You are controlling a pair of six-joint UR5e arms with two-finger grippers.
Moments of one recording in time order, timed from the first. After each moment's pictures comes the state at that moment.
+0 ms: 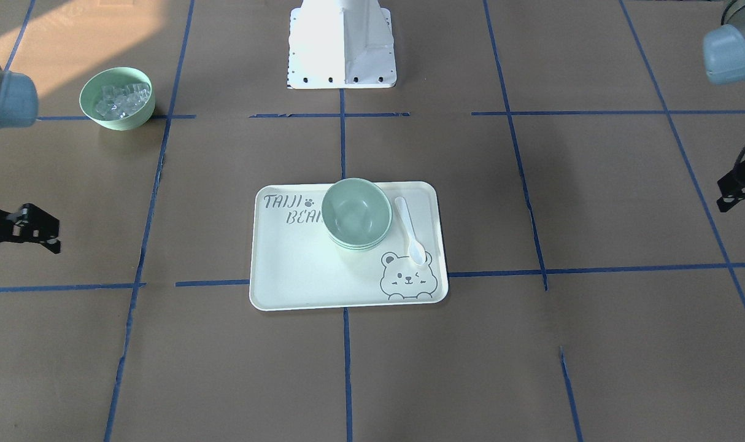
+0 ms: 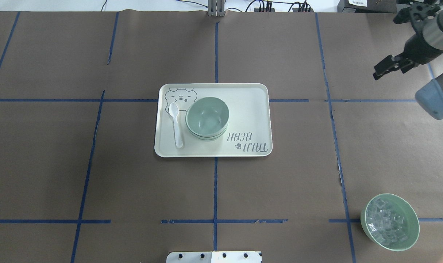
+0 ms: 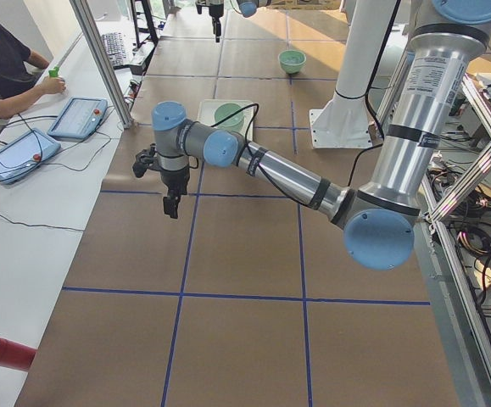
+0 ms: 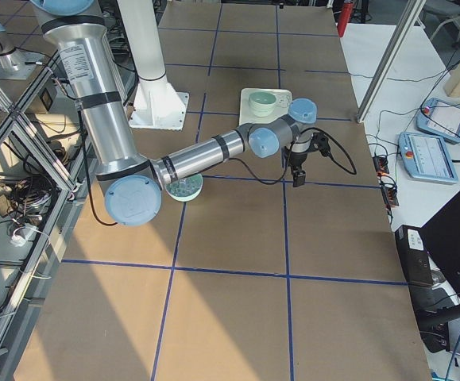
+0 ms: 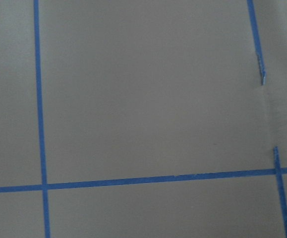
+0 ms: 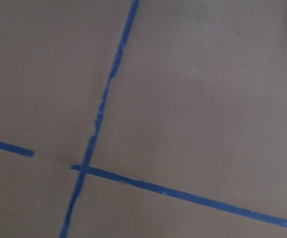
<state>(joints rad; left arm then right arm) -1.38 -1.81 -1.72 -1.43 -2.21 -0.16 1.20 -1.33 1.66 -1.45 2.24 0.29</state>
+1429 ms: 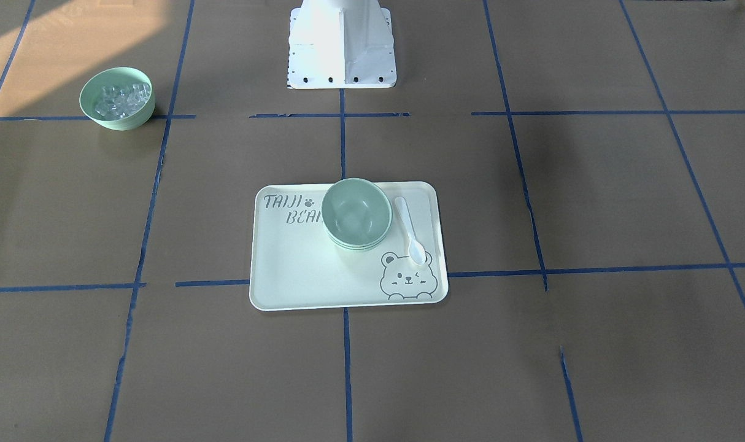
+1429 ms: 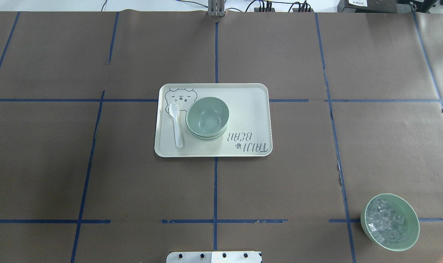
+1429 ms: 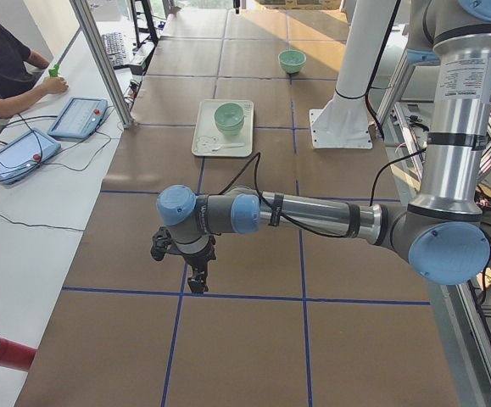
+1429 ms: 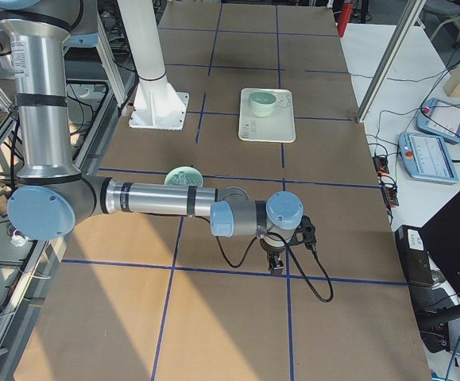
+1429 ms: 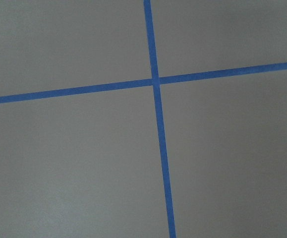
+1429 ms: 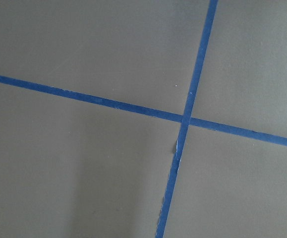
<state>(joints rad) -1.51 -1.62 -1.62 -1.39 -2.31 0.12 1.53 -1.54 1.51 -1.47 2.42 -0.11</state>
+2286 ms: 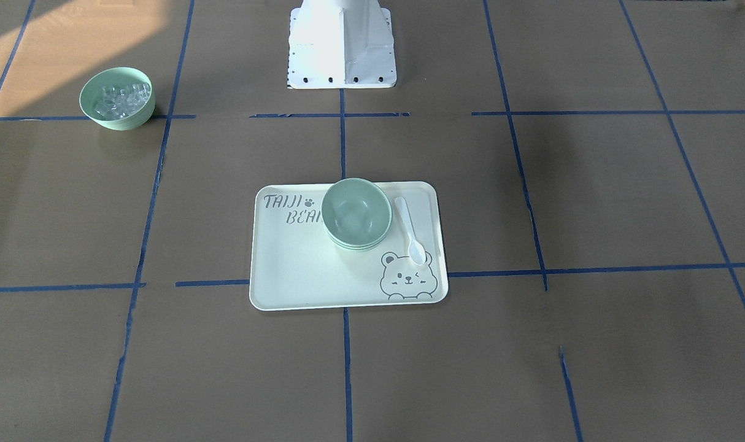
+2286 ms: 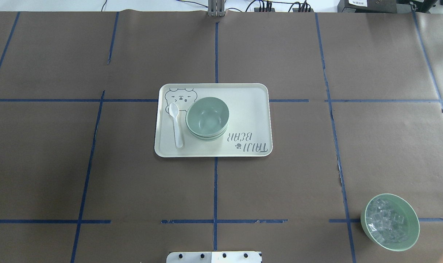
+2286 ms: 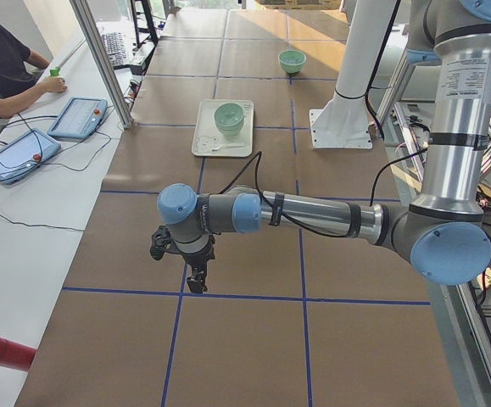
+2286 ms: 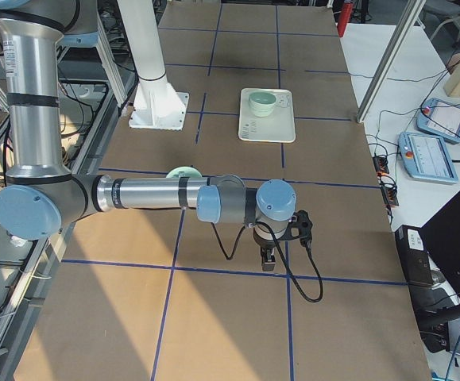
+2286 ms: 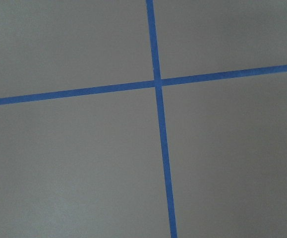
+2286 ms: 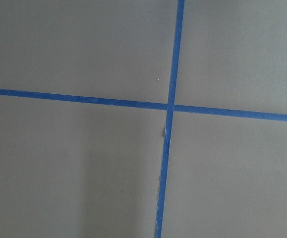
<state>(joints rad) -1.52 -1.63 -1.63 -1.40 -2.31 0.12 1.60 -1.58 1.65 -1.64 2.43 -0.10</state>
